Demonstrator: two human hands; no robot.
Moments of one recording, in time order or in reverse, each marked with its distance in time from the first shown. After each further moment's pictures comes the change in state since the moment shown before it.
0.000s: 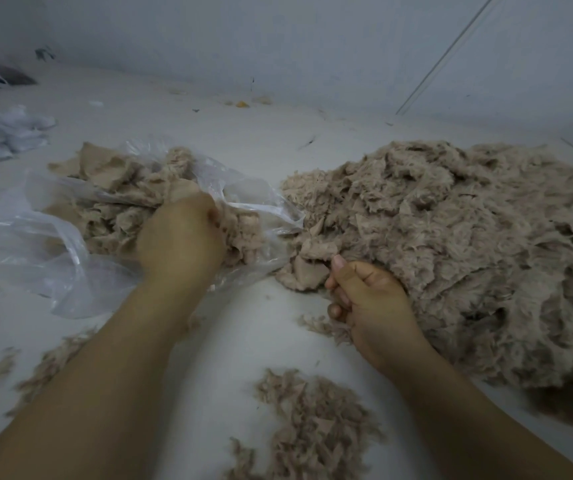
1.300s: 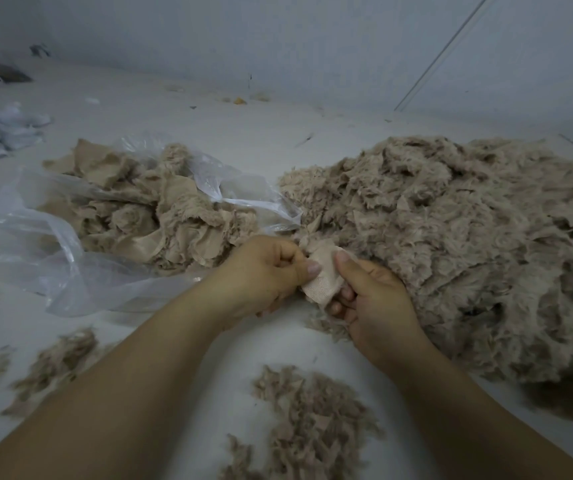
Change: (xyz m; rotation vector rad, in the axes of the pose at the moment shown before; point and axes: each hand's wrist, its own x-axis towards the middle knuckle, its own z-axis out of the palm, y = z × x) left_hand -0.036 0.042 0.007 -0.937 -0.960 -0.065; right_hand -0.003 -0.005 0.002 0.111 0.017 0.063
